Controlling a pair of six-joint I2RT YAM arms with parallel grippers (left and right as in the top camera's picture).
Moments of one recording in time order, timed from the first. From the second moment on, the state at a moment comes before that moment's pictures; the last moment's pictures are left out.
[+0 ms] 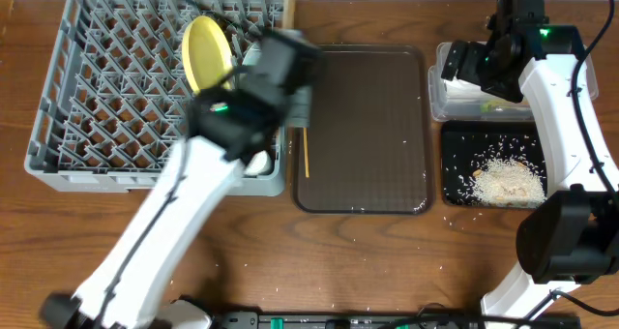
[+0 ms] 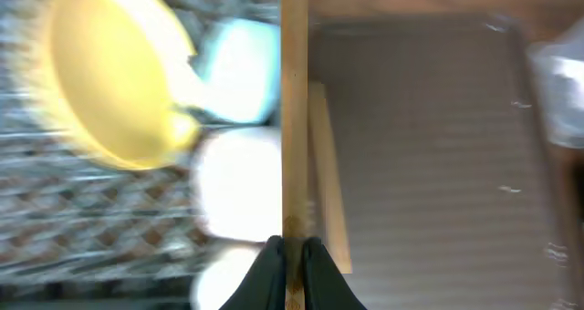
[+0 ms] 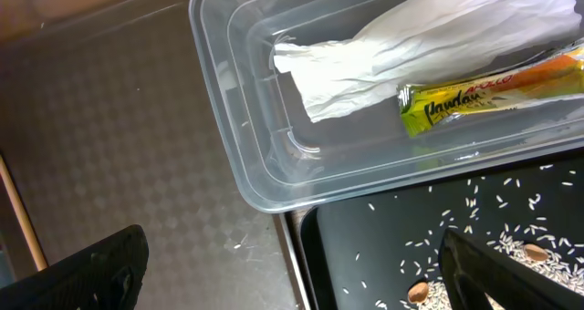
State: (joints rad) left arm -0.52 1.52 1.62 -1.03 -0.26 -0.35; right arm 0.01 1.88 1.76 -1.05 -0.03 0.36
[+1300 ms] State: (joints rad) left arm -0.31 1.77 1.64 -1.10 -0.11 -0.12; right arm 0.01 1.88 1.76 -1.05 -0.03 0.36
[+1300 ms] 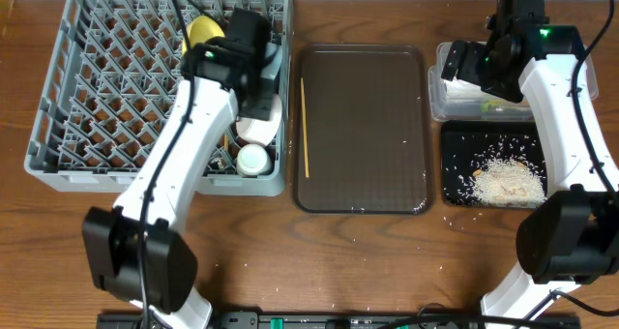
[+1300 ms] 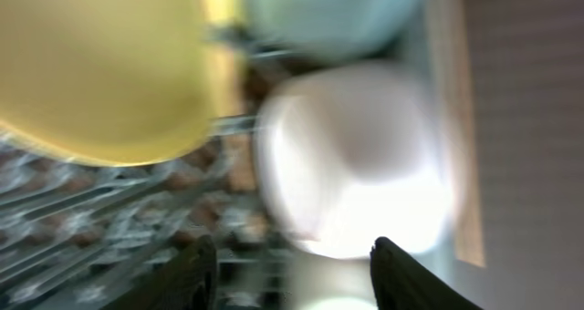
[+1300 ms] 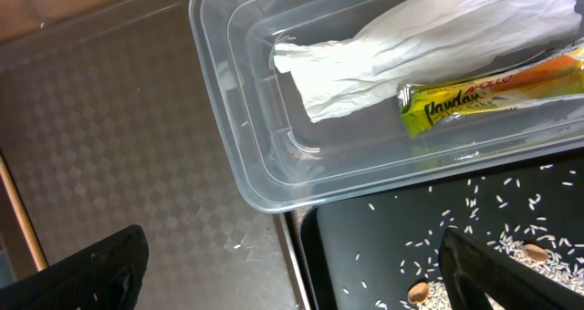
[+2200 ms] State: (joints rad) left arm -0.57 2.12 1.64 -0.96 -0.07 -0.46; right arm 0.01 1.88 1.76 -1.05 -0.03 0.36
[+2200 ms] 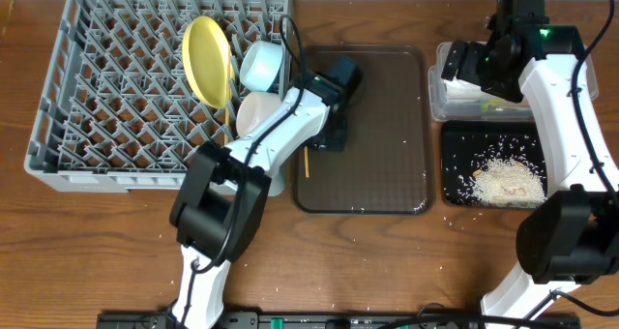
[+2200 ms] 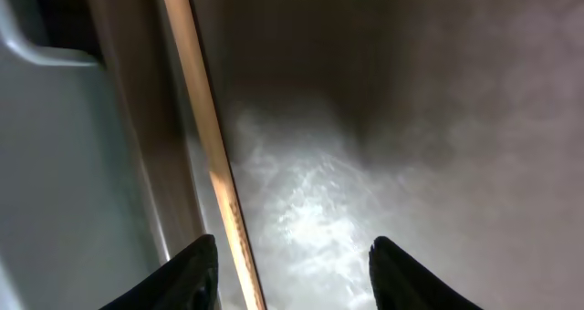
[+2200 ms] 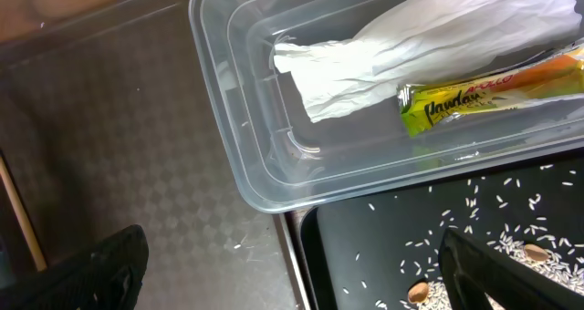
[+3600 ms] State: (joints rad) left arm -0.59 2.20 1.64 -0.91 -0.11 -0.48; right arm 0.01 1.88 1.76 -1.05 -0.03 0.36
